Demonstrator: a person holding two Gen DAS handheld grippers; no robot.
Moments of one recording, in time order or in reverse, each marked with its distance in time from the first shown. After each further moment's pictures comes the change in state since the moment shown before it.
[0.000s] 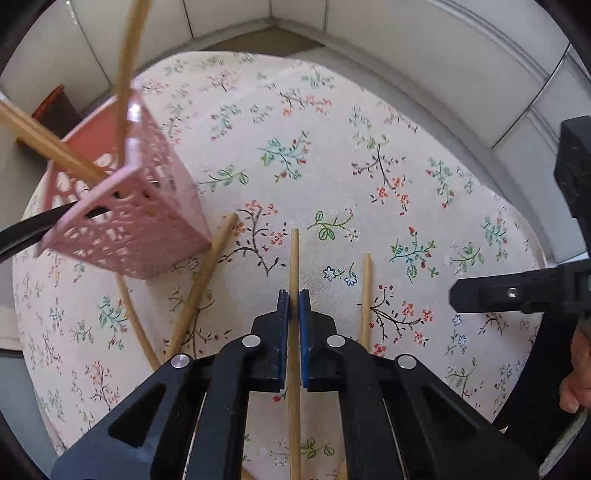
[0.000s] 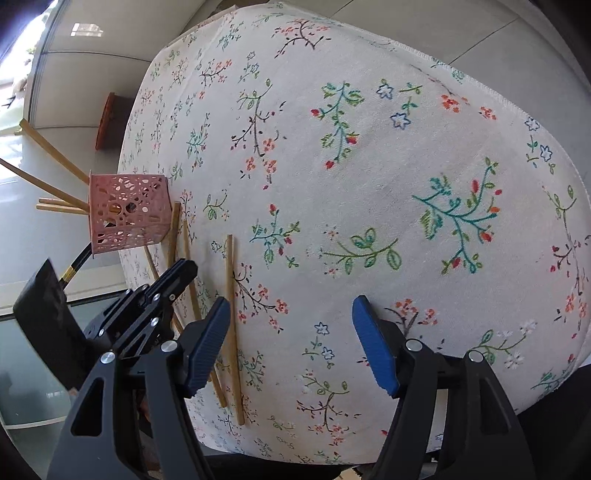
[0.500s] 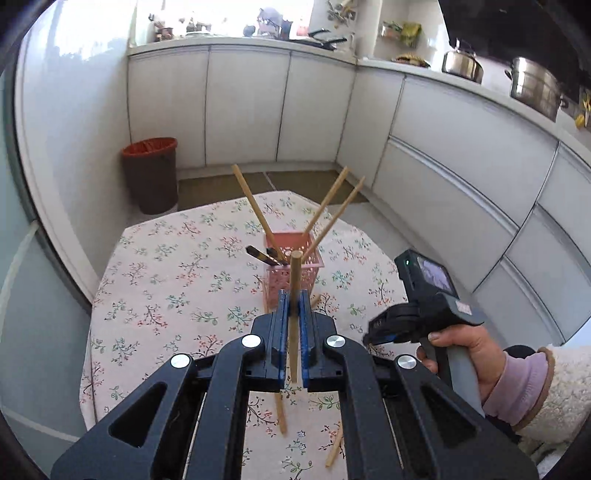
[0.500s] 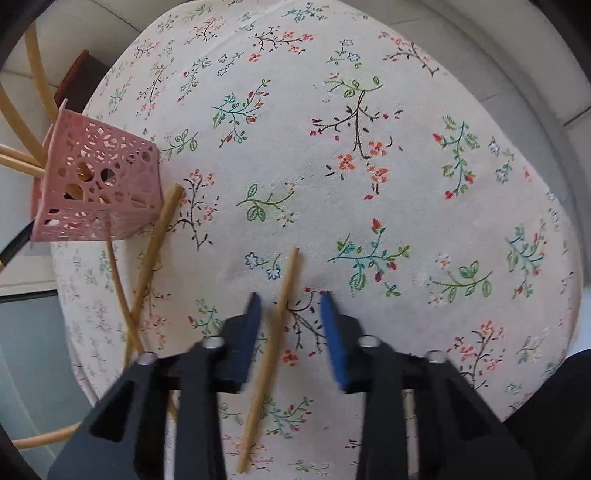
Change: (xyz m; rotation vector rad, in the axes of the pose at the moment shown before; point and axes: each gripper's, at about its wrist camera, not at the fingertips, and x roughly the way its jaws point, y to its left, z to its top) left arm -0.207 0.046 -0.093 -0.293 -0.552 0.048; right arm 0.053 0.087 -0.005 -0.115 -0.074 -0.351
